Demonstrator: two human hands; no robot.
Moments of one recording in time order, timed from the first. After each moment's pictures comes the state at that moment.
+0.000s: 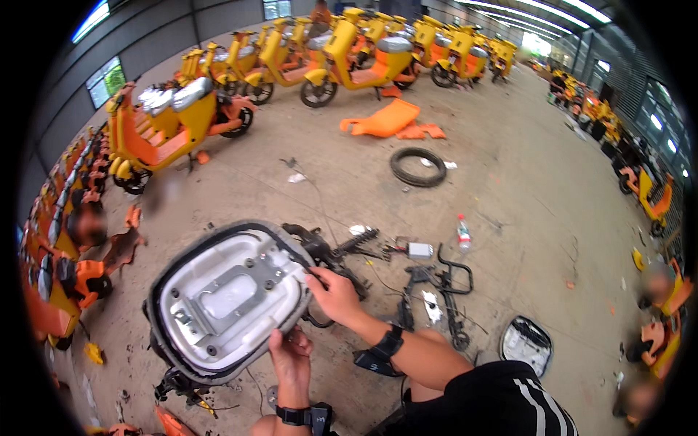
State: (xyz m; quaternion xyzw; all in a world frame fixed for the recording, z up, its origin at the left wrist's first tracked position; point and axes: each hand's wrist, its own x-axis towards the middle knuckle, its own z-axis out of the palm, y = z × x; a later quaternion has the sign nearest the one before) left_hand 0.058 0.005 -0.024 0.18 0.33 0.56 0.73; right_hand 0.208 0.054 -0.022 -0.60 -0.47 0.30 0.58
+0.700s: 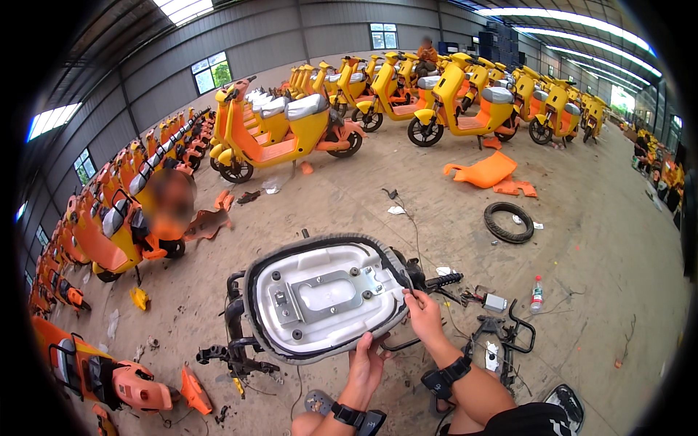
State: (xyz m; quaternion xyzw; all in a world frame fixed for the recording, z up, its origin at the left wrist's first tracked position) left_hand 0.049 0.002 -0.042 0.18 0.28 0.57 0.75; right_hand 0.207 0.063 -0.039 -0.54 -0.41 0.42 0.60
